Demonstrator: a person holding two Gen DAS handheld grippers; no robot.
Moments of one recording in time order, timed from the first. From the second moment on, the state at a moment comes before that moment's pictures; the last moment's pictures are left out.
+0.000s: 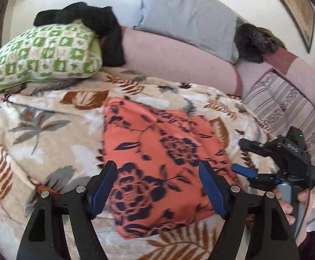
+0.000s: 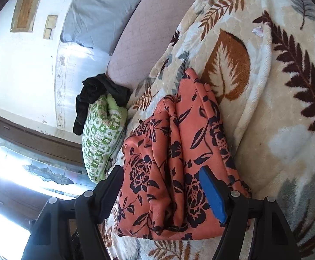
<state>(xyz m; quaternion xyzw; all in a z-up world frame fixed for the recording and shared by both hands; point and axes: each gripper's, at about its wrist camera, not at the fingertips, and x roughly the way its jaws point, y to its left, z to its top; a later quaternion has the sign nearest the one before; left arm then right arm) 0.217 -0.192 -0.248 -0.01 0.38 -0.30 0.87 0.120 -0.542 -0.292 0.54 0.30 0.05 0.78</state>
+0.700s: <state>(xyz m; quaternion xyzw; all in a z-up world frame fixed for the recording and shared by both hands) 0.237 -0.205 -0.279 0.01 0.43 -0.31 0.85 0.198 -0.487 -0.273 0.35 0.34 0.01 0.87</state>
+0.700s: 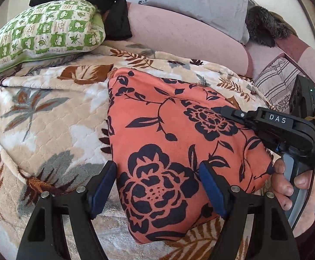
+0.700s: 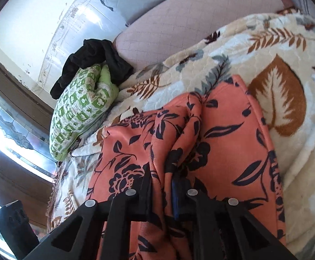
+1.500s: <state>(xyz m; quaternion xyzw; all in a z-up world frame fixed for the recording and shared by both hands) 0.238 -0.216 -0.280 0.06 0.44 -0.30 0.84 0.199 -0.545 -0.237 0.35 0.31 -0.05 0.88</state>
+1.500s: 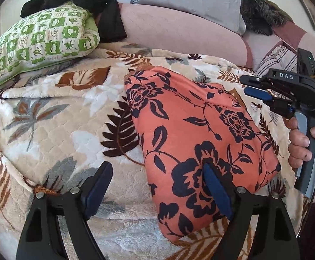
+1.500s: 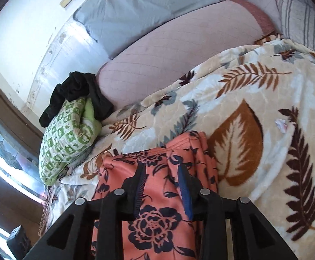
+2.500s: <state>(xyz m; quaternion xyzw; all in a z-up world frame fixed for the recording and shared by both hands) 0.247 -0.213 -0.287 0.07 0.46 -0.30 0.84 0.290 -0.509 -0.248 0.37 0.42 0.03 0.83</state>
